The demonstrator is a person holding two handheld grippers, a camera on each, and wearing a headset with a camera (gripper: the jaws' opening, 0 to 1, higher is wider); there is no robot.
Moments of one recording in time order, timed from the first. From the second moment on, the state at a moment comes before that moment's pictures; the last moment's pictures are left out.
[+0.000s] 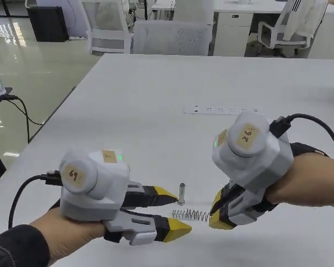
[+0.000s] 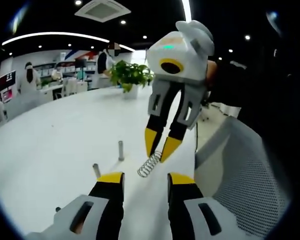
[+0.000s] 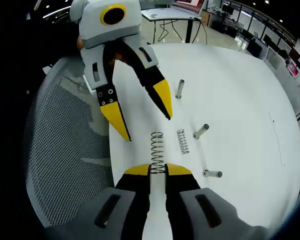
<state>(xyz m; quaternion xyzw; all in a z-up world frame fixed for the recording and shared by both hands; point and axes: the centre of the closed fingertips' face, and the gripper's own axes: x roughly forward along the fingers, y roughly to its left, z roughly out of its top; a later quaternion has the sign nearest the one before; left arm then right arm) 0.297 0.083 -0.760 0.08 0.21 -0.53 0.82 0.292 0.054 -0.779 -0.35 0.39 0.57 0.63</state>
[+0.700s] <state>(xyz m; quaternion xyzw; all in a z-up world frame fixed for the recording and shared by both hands) 0.285 0.074 -0.767 0.11 0.20 -0.56 0.80 0.277 0.064 -0.780 -0.38 0.38 0.60 0.59</state>
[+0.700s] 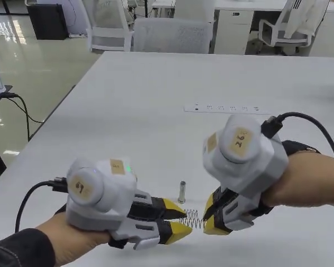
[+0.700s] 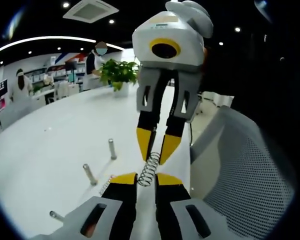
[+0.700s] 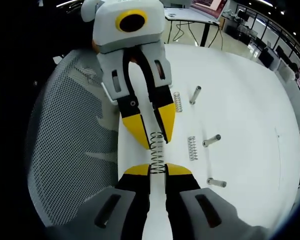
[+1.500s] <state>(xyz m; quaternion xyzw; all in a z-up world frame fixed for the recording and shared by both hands) 0.284 0.075 -0.772 0.15 0.19 -0.56 0.79 0.276 0.084 -0.746 -0.38 0.34 0.61 0.61</state>
